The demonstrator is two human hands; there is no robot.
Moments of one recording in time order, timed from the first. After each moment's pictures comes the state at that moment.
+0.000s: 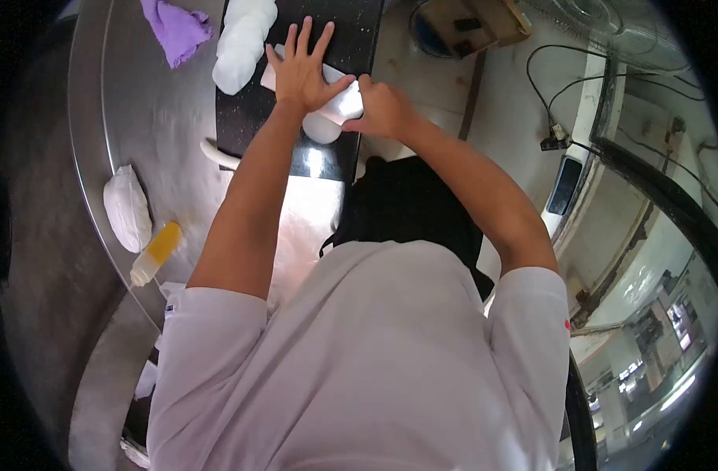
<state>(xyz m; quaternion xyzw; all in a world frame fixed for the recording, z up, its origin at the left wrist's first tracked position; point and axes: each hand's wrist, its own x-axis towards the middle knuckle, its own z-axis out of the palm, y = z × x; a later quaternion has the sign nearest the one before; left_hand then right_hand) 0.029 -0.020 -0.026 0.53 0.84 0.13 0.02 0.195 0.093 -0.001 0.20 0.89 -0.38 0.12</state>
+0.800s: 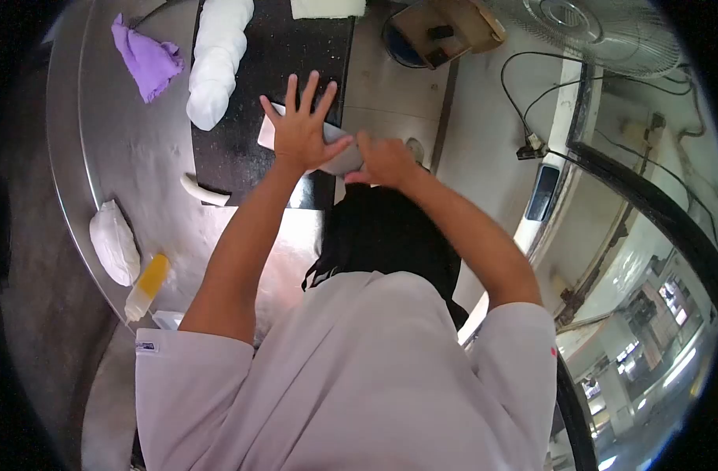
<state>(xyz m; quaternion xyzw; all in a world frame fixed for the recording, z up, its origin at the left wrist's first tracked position) 0.083 -0.028 -0.023 0.55 0.82 0.07 0.11 0.260 0.093 -0.027 0.17 0.91 -0.33 0.20</state>
